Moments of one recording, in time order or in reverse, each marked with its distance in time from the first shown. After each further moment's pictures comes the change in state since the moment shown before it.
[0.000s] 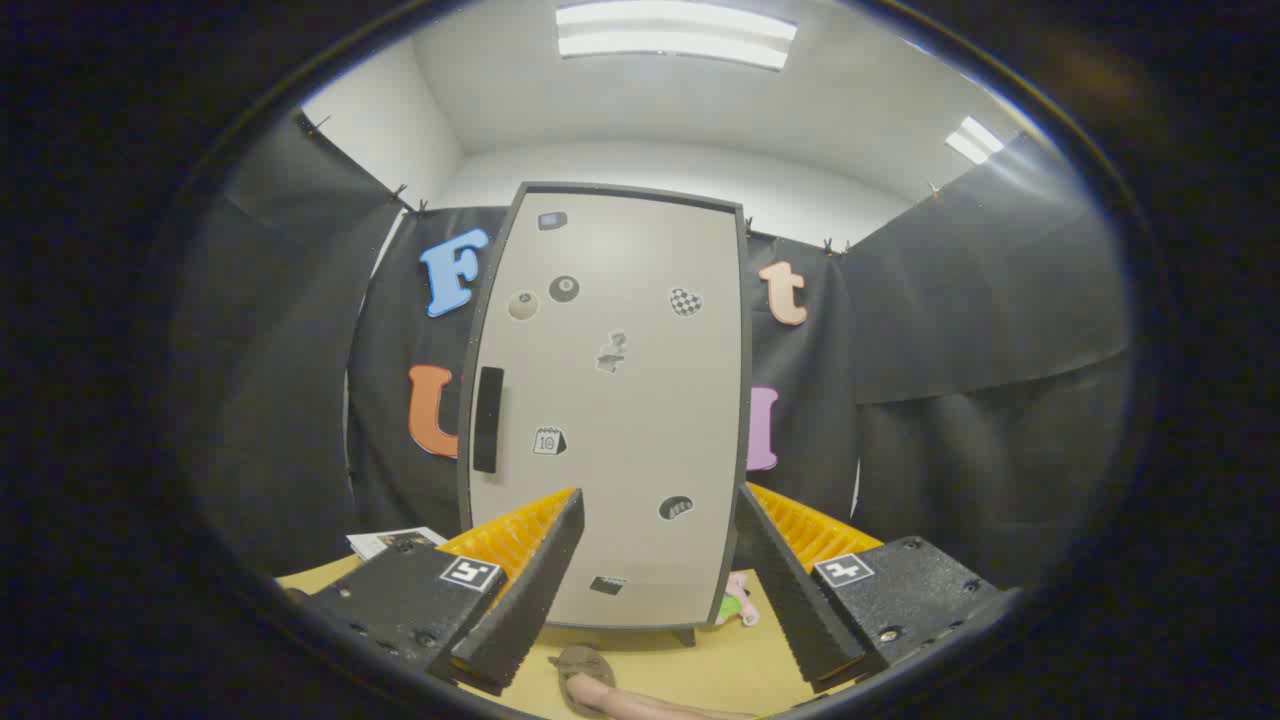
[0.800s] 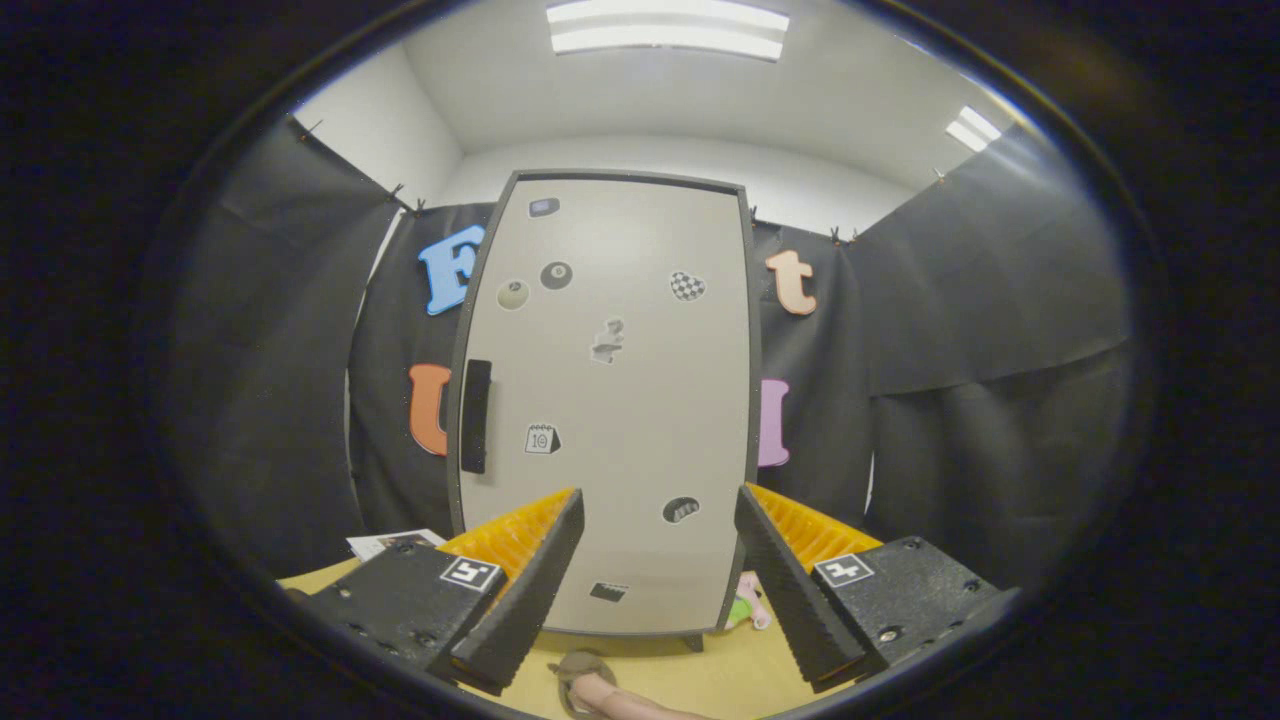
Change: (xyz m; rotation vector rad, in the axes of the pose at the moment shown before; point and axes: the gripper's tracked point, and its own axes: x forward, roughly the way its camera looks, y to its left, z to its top) arm 0.037 -0.001 -0.009 0.031 0.020 0.029
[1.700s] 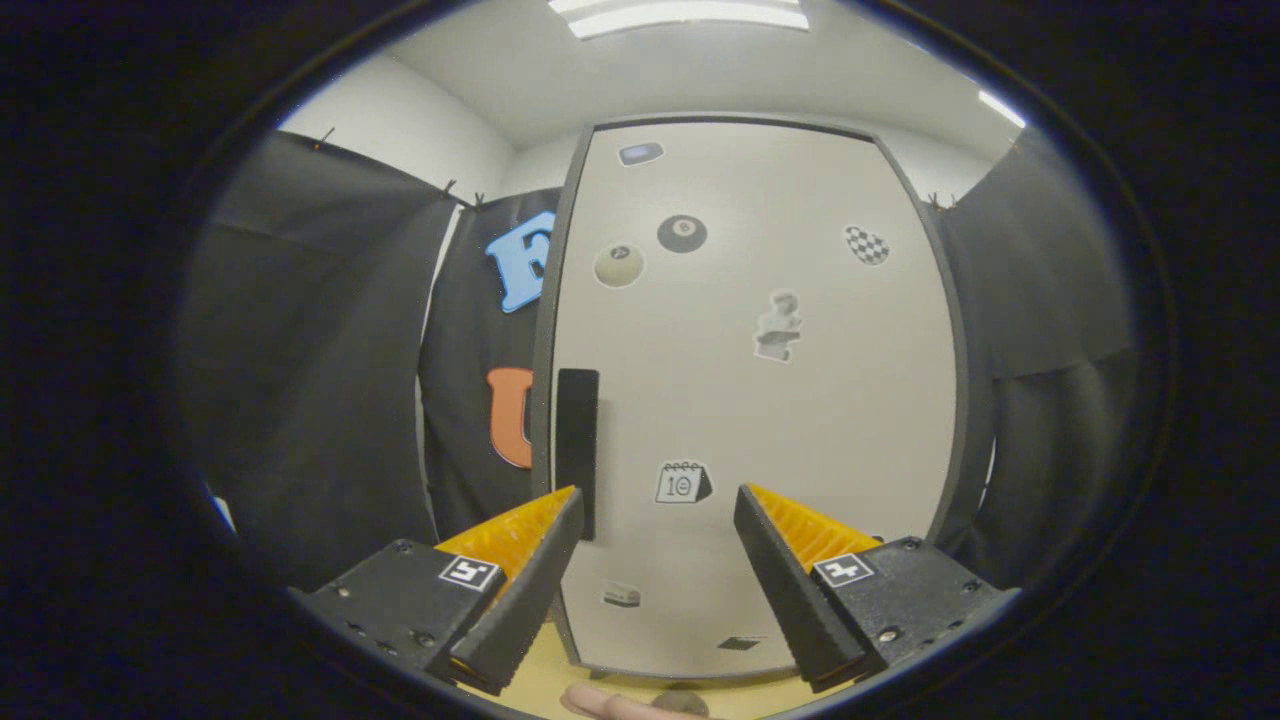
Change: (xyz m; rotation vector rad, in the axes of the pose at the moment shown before) arm 0.117 0.145 0.009 0.075 0.072 0.310
